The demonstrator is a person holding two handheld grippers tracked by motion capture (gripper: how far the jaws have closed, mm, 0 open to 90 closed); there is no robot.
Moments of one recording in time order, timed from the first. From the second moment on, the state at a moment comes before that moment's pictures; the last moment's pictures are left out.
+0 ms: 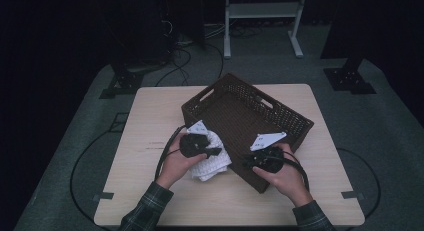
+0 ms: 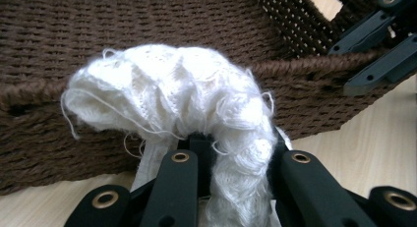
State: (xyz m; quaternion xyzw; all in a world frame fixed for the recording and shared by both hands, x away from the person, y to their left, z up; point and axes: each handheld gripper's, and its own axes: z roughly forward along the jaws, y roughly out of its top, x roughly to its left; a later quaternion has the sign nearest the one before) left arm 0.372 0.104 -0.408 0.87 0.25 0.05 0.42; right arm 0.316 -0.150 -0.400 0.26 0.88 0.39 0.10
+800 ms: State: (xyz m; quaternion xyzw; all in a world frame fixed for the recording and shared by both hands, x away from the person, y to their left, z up) left arm 0.393 0.101 -0.467 0.90 0.29 0.02 0.33; right arm 0.328 -0.139 -0.399 0.26 0.88 0.39 0.10
